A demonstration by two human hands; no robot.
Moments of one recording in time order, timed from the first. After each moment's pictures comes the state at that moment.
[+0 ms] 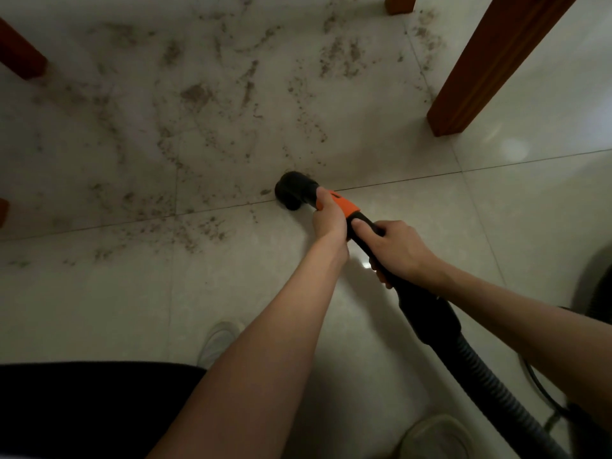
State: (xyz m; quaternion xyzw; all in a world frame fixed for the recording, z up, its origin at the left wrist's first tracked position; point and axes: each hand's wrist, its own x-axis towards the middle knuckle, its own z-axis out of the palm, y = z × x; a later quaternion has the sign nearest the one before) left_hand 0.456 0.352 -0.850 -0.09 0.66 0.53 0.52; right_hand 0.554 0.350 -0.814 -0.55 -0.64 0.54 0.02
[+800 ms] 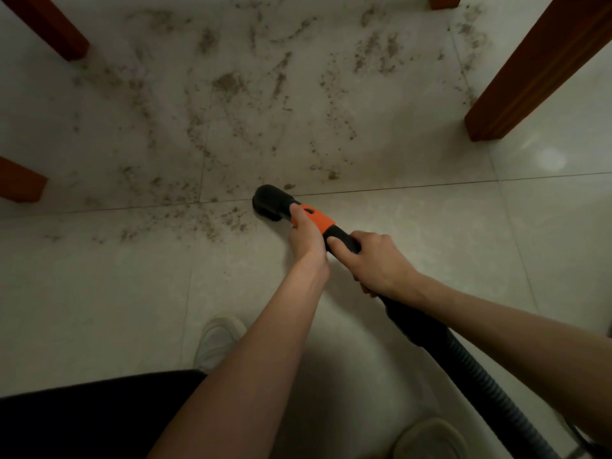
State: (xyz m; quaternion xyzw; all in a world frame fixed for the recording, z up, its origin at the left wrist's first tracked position) left_hand 0.416 0.310 -0.860 -0.18 0.69 0.57 0.41; right_hand 0.513 0.331 -0.833 -0.46 -0.73 0.49 -0.04
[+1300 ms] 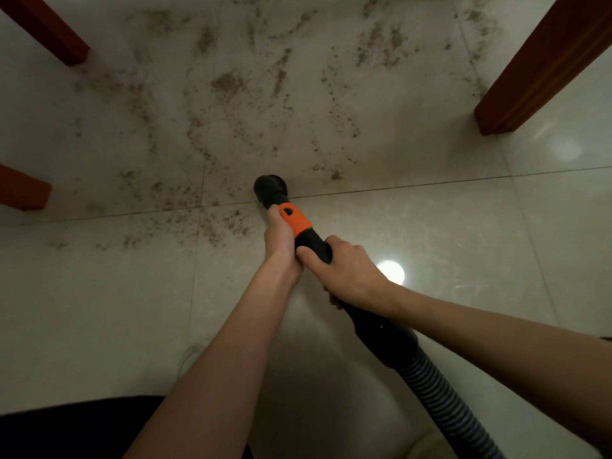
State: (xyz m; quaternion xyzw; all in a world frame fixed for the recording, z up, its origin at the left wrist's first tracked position) left_hand 0.371 0.298 -0.873 -0.18 0.65 0.58 0.46; right_hand 0.483 0.312 -0.829 -0.44 -0.68 0.58 -0.07
